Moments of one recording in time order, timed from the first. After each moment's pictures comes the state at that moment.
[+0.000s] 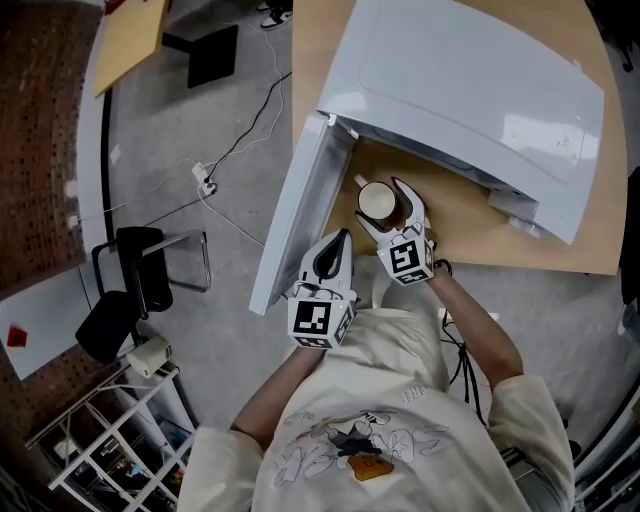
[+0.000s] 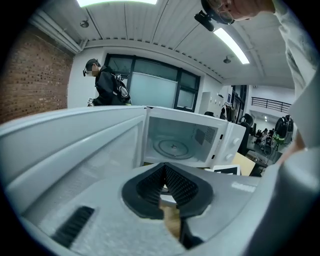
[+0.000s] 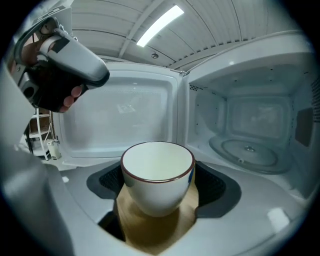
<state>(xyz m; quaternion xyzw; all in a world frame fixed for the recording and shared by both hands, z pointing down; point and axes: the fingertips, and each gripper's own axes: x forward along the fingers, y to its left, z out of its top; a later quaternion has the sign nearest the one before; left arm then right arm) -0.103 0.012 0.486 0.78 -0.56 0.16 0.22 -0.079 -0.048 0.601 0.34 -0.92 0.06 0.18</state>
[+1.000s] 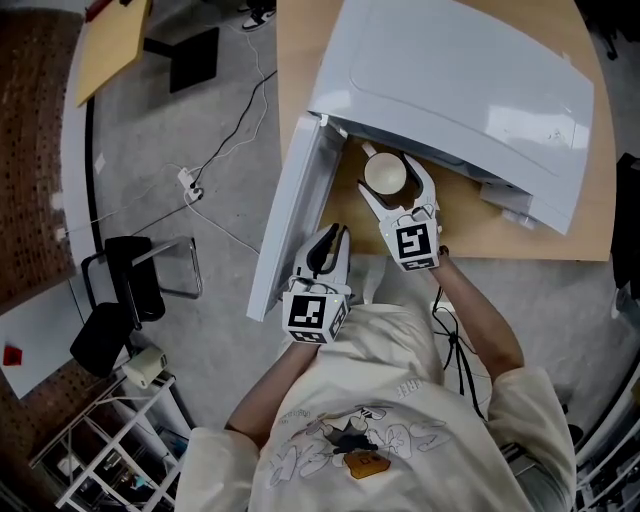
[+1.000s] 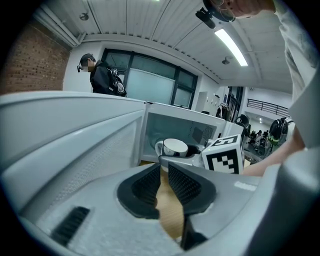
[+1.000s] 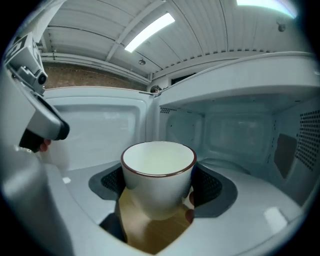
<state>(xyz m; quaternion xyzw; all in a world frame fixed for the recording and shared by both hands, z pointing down) -0.105 0.005 0.496 0.80 -0.53 0.16 0.23 -0.048 -0.104 0.542 0.43 -0.89 0.06 0.14</state>
